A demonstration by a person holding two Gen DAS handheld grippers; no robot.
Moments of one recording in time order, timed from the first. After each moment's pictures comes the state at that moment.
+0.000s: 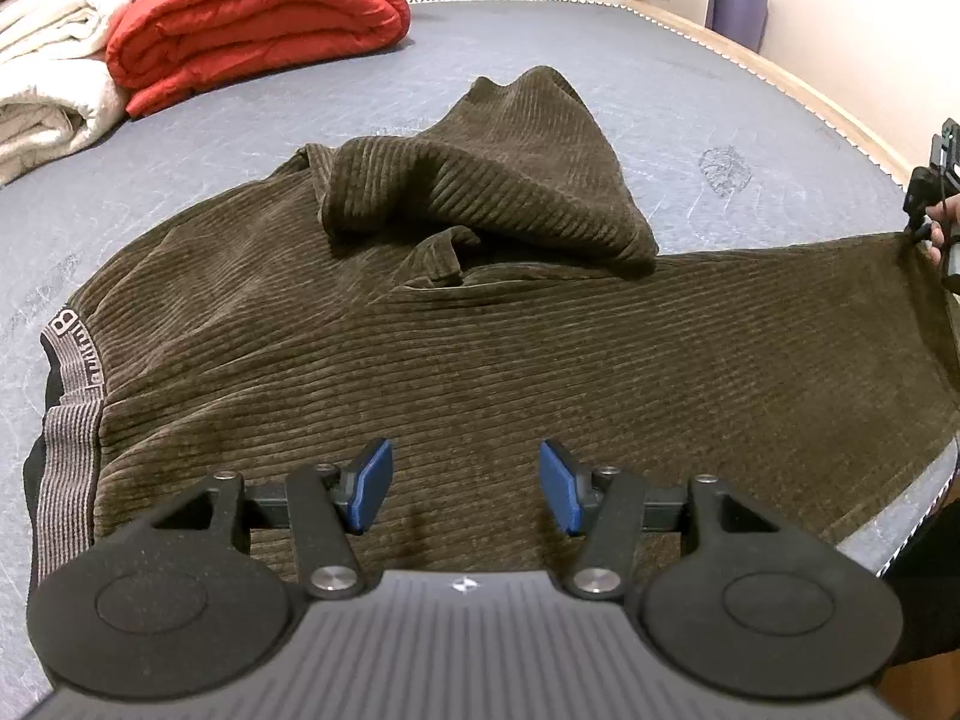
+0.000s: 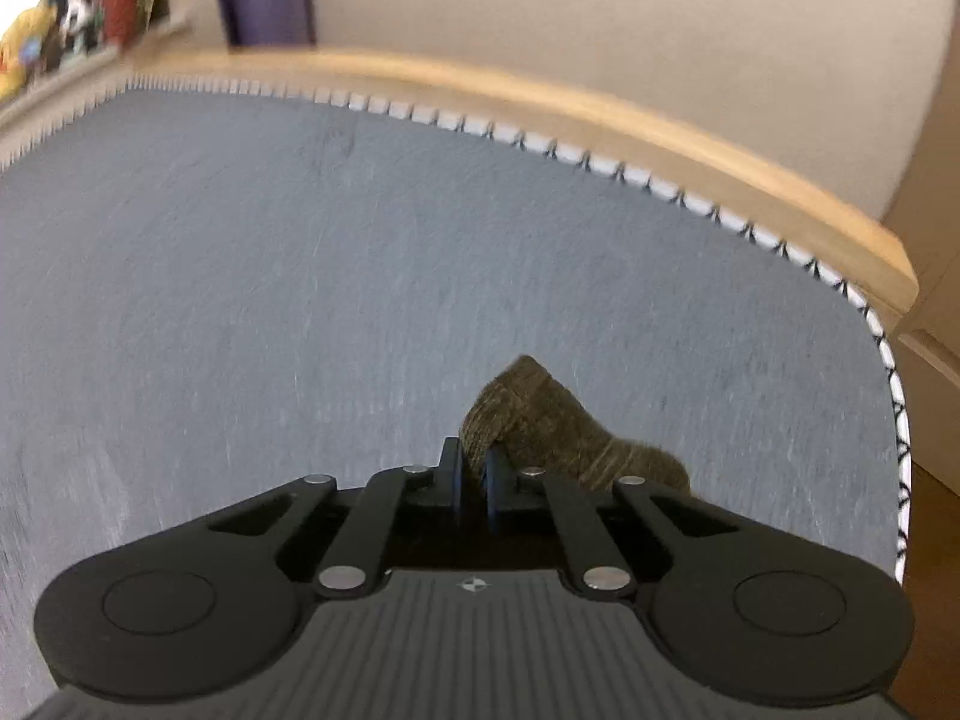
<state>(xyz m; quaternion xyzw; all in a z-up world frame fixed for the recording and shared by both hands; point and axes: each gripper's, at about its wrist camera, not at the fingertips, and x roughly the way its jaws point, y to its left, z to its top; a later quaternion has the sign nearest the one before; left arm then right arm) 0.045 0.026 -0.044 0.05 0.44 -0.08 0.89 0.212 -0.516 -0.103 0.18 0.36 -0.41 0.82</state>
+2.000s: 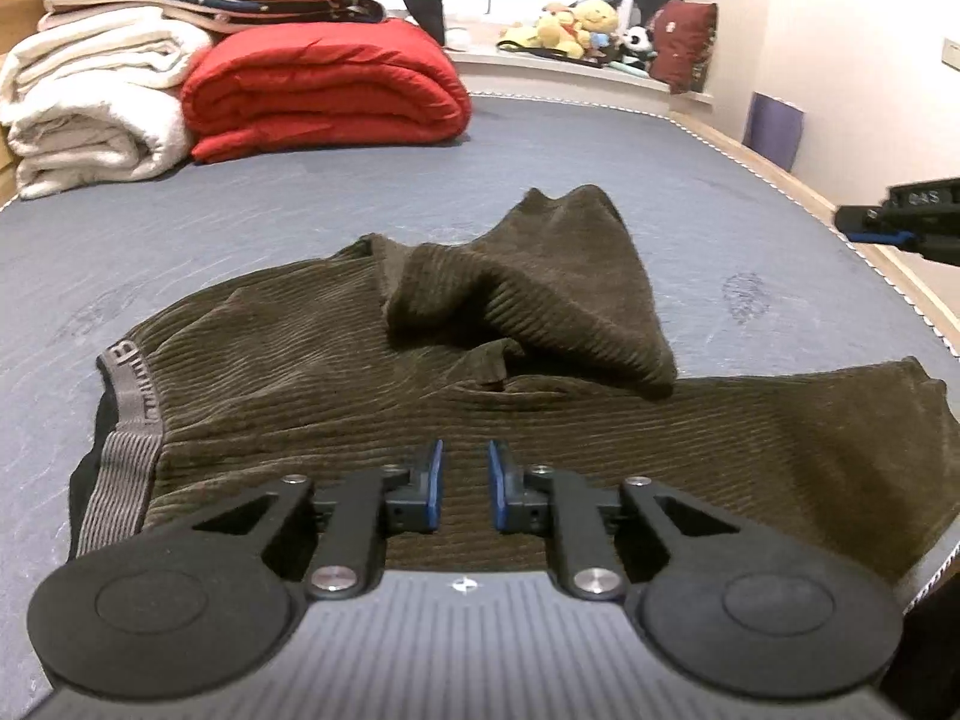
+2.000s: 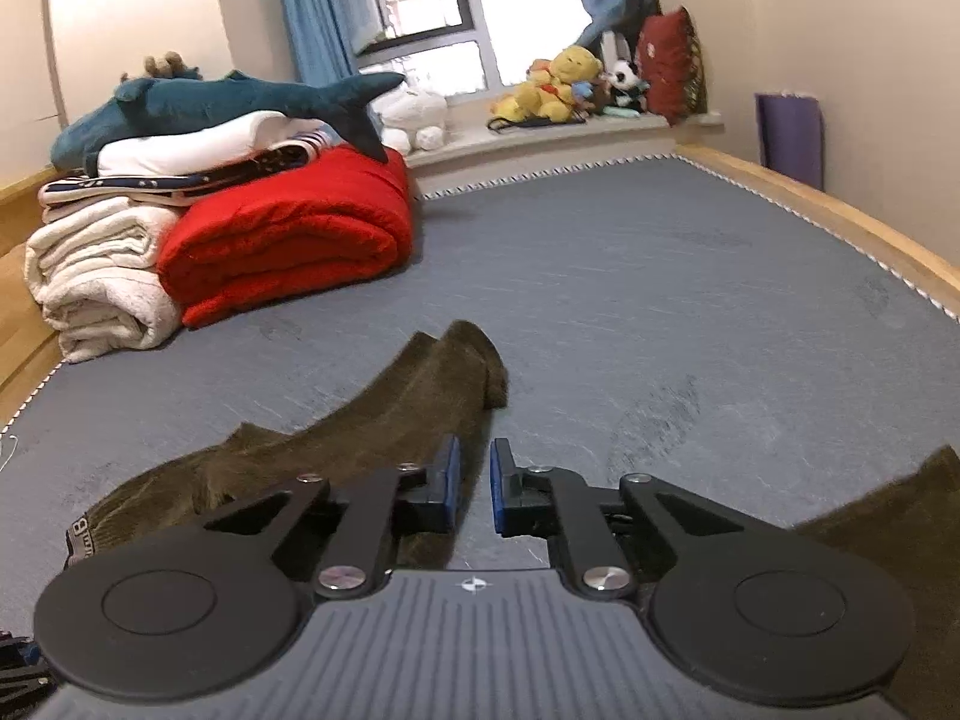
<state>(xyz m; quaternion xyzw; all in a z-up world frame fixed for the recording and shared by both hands) 0.036 0.049 -0.003 -0.01 0.36 -0.04 0.93 0.096 -0.232 0.047 0.09 0.28 0.04 0.96</state>
